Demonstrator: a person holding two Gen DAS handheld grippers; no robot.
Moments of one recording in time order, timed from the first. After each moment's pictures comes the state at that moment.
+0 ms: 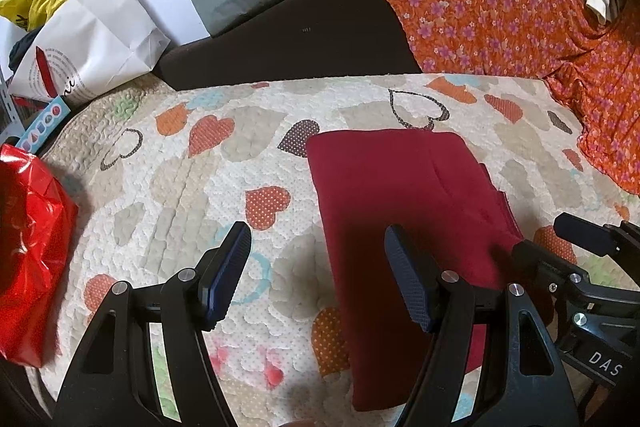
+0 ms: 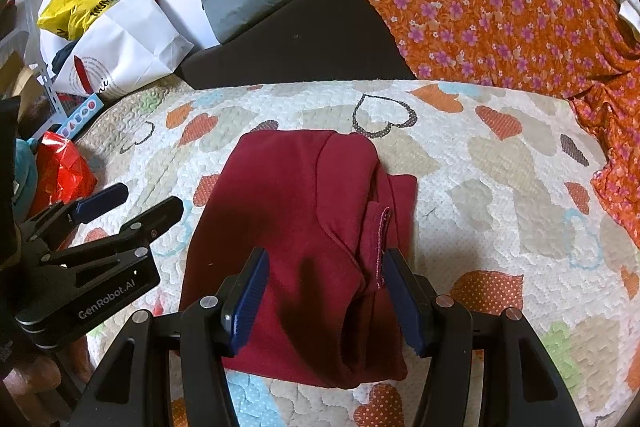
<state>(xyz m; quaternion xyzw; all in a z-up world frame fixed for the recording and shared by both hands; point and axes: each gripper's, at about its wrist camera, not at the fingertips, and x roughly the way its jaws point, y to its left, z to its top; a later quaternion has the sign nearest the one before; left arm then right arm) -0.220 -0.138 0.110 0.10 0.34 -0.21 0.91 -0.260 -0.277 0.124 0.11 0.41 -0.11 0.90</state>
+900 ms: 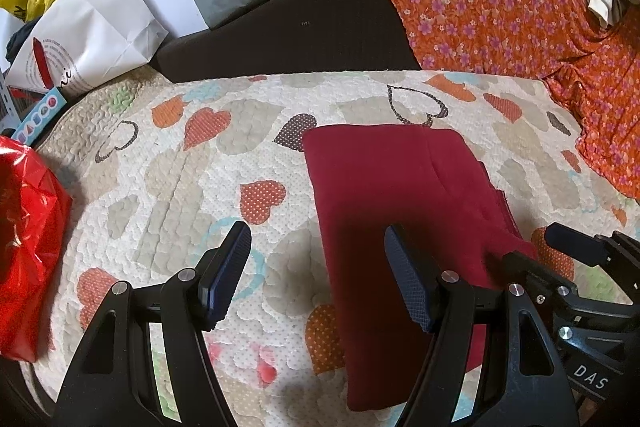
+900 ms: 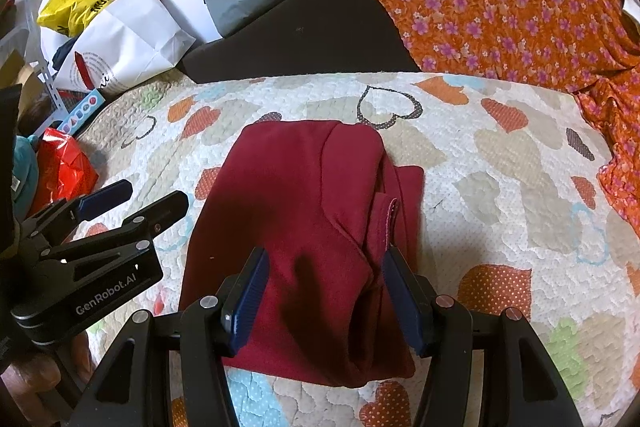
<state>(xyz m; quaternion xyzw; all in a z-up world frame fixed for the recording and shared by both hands) -0.217 -0.139 0.105 0.10 0.35 -0.21 0.91 -0.258 -0.271 0.116 0.11 0.42 -0.11 0.89</state>
